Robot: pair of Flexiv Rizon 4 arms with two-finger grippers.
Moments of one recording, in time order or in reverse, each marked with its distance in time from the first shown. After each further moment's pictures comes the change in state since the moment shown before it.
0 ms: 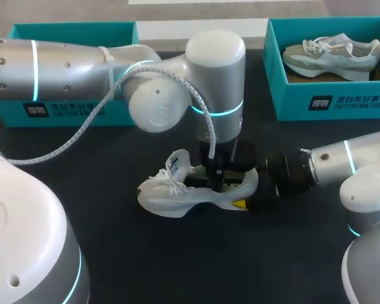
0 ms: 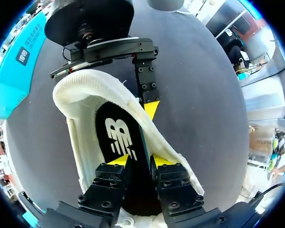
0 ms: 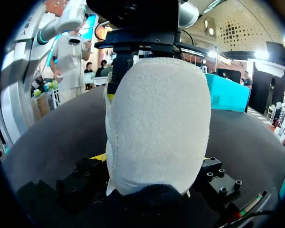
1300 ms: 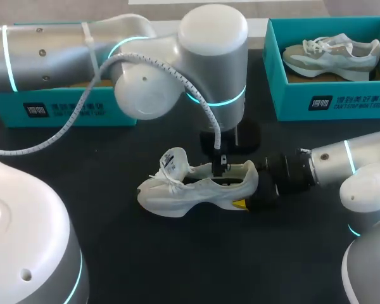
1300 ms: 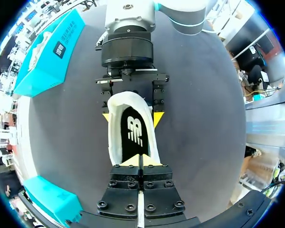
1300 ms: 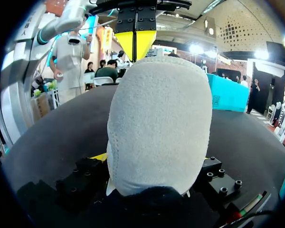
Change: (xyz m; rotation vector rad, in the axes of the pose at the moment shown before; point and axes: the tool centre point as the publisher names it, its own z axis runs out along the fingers) left arm 0.007 -0.005 -0.073 0.002 -0.162 -0.194; right arm 0.000 0.000 0.000 0.000 0.000 0.000
